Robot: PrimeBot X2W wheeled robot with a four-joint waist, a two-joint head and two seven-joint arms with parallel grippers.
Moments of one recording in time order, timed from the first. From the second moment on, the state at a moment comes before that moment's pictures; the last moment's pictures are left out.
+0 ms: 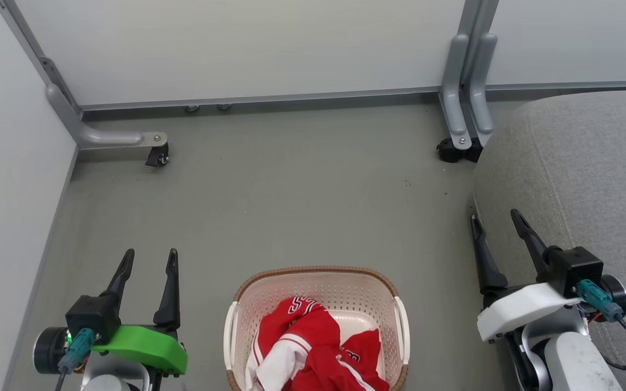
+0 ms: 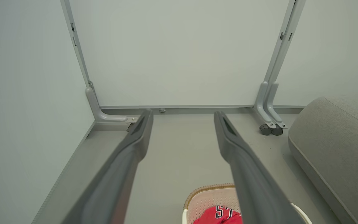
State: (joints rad) left arm -0.11 0.11 -0.08 0.32 -0.22 -0.13 -0.24; right arm -0.10 -0.05 0.03 0.17 0.11 0.13 -0.16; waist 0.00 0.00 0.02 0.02
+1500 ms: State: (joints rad) left arm -0.26 0.08 -0.23 0.40 -0.17 -0.13 -0.26; right arm -0.20 -0.05 0.06 0.10 0.11 0.13 -0.18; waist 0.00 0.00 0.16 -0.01
